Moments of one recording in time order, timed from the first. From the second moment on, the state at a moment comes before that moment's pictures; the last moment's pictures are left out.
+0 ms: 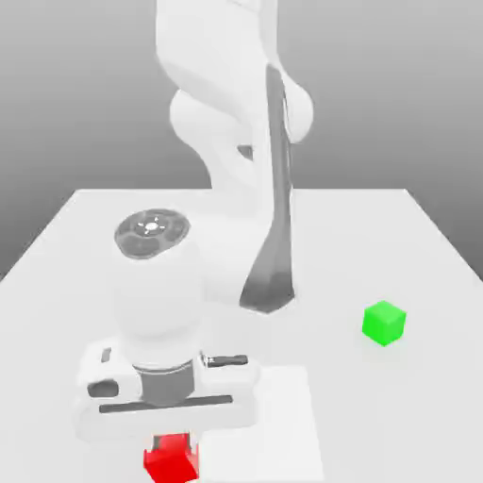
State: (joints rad) arm 0.00 0.29 -0.15 -2.42 0.10 2.70 0.44
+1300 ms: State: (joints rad) arm 0.50 -0.01 0.40 -2.96 0.00 2.95 0.65
